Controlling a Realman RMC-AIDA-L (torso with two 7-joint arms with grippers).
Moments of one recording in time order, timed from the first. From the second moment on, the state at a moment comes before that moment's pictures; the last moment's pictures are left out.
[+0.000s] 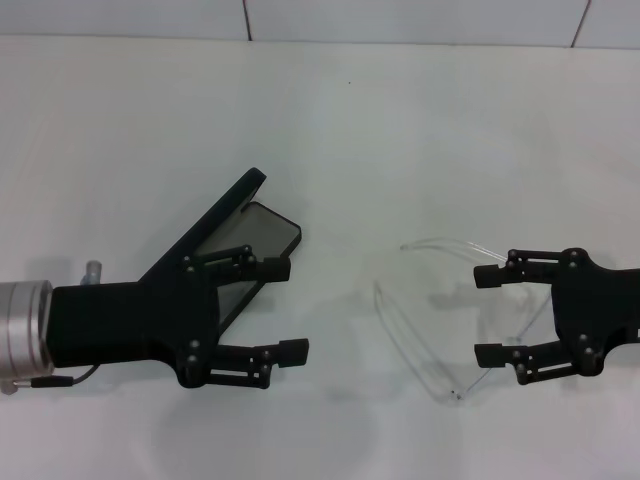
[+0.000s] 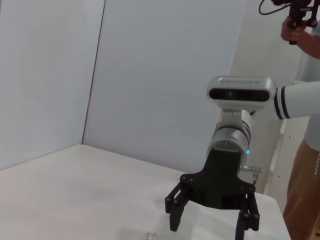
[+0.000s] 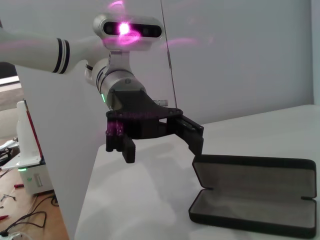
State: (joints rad) left arm -0.27 -2.08 1.05 0.86 1.68 1.77 -1.33; right arm 0.39 2.02 -1.03 -0.80 -1.78 -1.72 1.26
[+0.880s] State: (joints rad) left arm -0.31 -2.08 0.97 1.22 1.80 1.66 -2.02; right arm 0.39 2.02 -1.03 -0.77 -1.77 -1.71 1.26
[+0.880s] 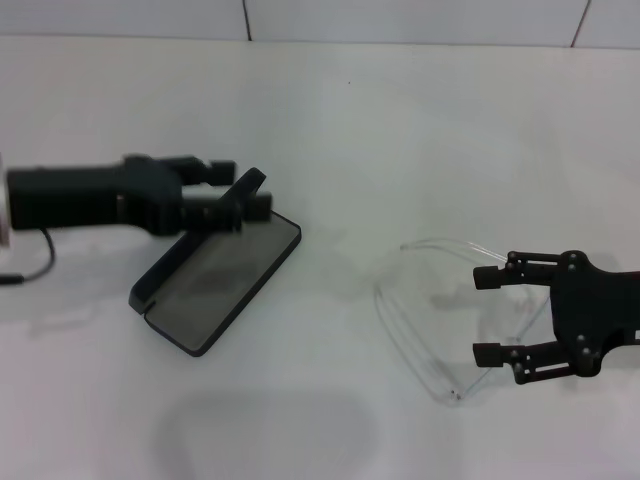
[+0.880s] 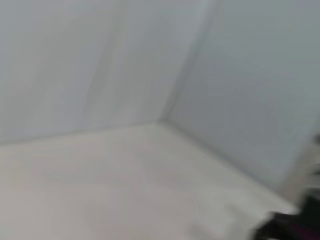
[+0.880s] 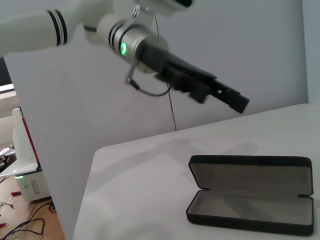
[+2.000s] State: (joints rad) left arm -0.59 -2.09 1.50 1.51 2.71 1.61 -2.90; right arm 0.40 2.02 -1.03 -0.73 -1.75 -1.69 1.25
